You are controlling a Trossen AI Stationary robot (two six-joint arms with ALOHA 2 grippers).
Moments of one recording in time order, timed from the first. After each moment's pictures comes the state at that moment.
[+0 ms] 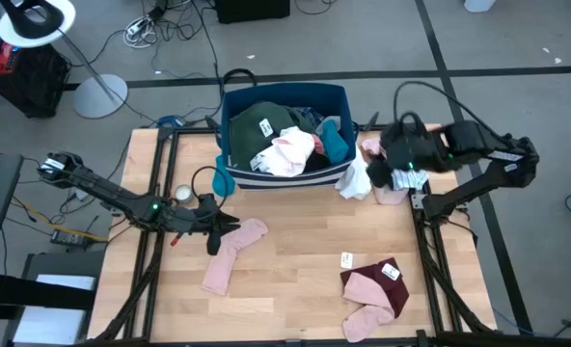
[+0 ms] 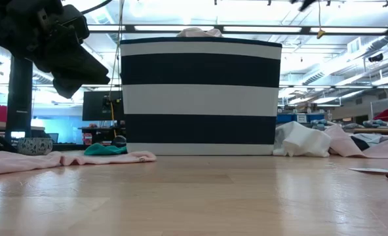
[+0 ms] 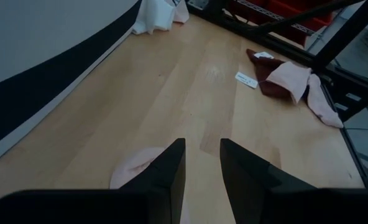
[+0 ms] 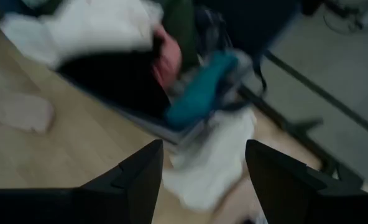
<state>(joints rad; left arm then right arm) -0.37 0.88 0.30 0.17 -0.43 -0.58 0.09 1.21 1.66 -1.49 0.63 0.71</state>
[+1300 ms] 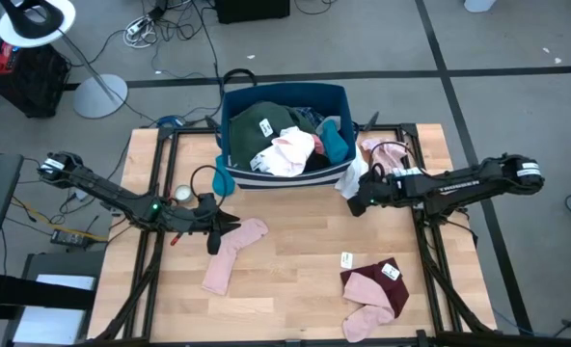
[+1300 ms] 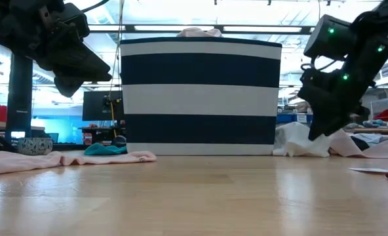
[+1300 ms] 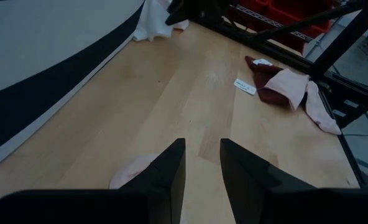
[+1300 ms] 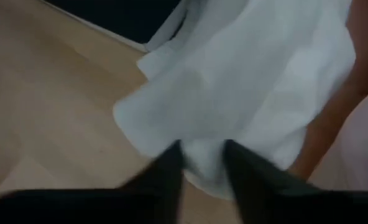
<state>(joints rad) -0.37 0.88 0.30 0.19 -0.44 -0.58 -0.06 1.09 0.44 -0.45 0.45 0.85</state>
